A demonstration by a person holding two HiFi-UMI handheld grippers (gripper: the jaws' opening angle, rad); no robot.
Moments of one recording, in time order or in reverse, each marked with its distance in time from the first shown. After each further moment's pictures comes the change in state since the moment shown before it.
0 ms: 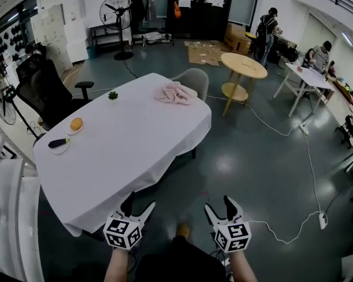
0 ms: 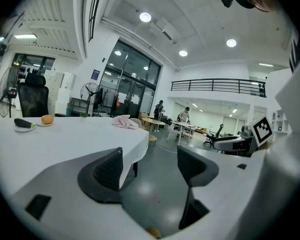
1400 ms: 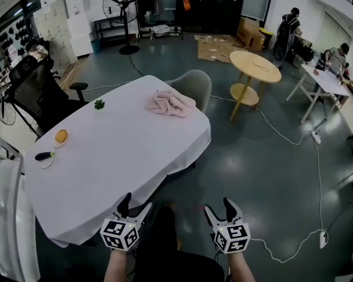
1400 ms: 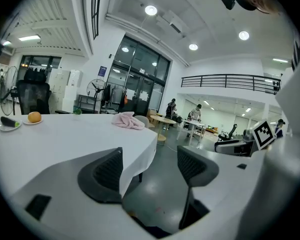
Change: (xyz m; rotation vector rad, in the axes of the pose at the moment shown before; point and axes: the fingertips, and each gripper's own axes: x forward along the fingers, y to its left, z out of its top) left arm 0.164 0.012 0.023 -0.032 0.028 0.112; right arm 0.128 -0.138 0.023 0.036 0.059 0.074
